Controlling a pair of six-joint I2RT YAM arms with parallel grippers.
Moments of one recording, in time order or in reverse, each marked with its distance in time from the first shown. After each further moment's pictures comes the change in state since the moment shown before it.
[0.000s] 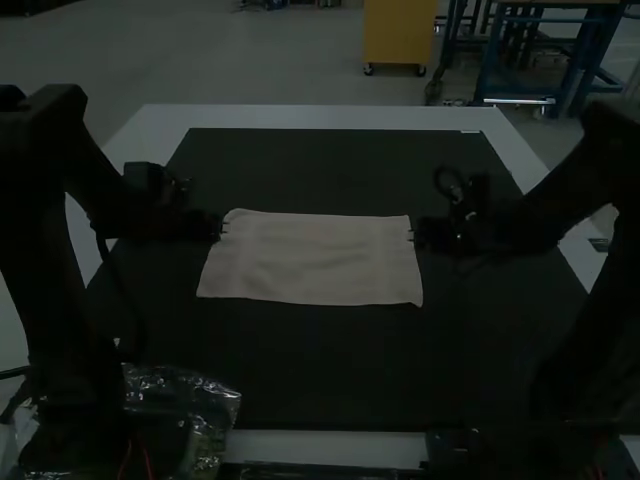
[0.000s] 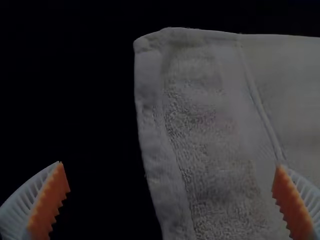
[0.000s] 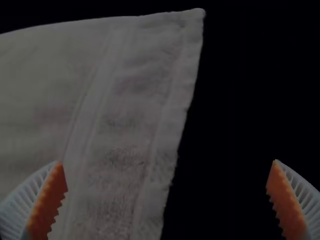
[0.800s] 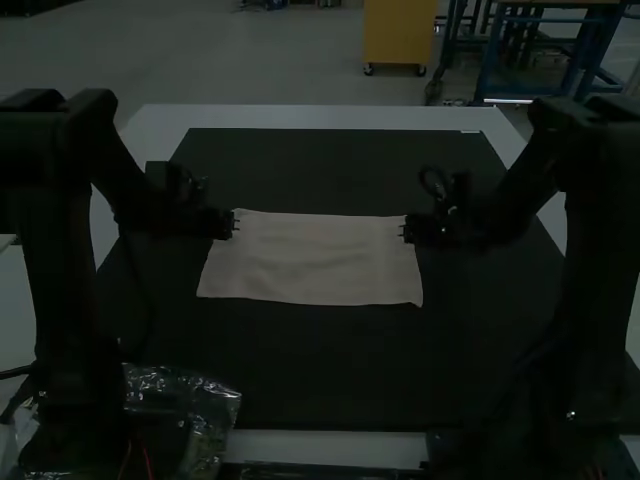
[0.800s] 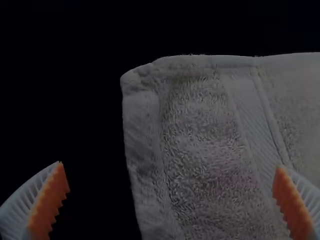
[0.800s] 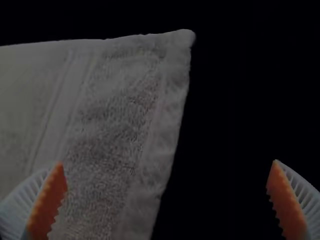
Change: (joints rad) left arm -0.042 0.182 0.160 0.028 -0.034 0.000; right arm 0.001 0.300 0.234 0.052 -0.002 -0.013
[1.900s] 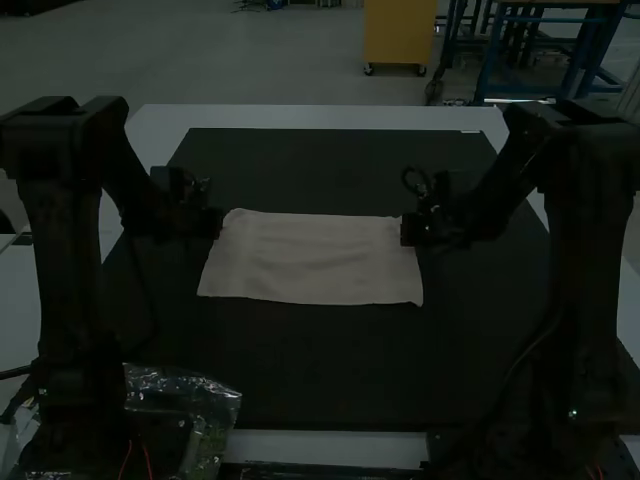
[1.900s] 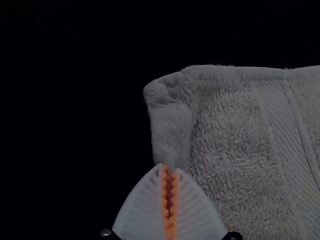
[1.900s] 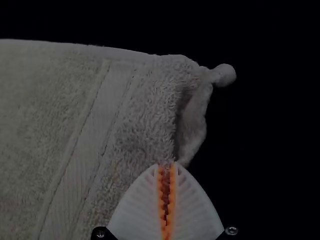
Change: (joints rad) left arm 0.001 0.085 0.035 0.086 -0.030 0.007; right arm 0.055 0.095 0.097 0.016 -0.012 -0.056
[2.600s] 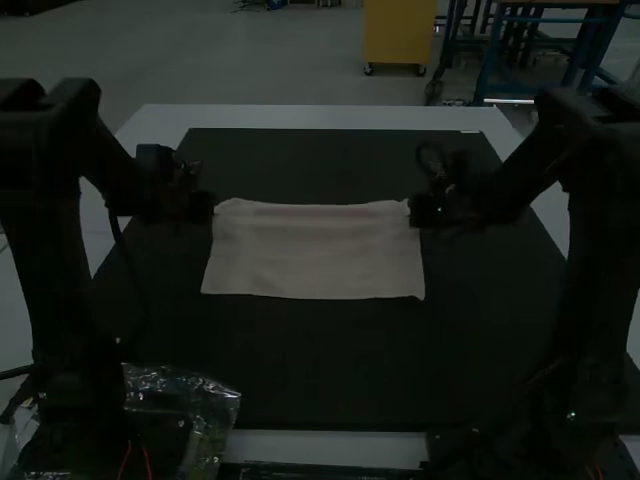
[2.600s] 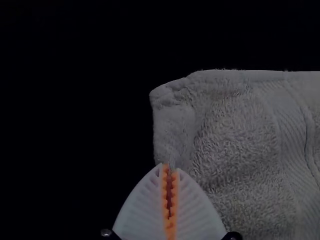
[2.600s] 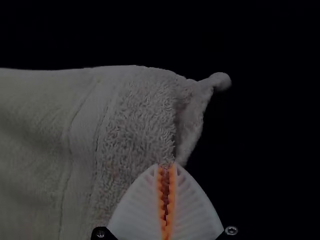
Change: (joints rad) left arm 0.026 -0.171 0.008 -0.218 0.027 0.016; right arm -0.048 -0.147 -0.003 -0.085 -0.077 0.002
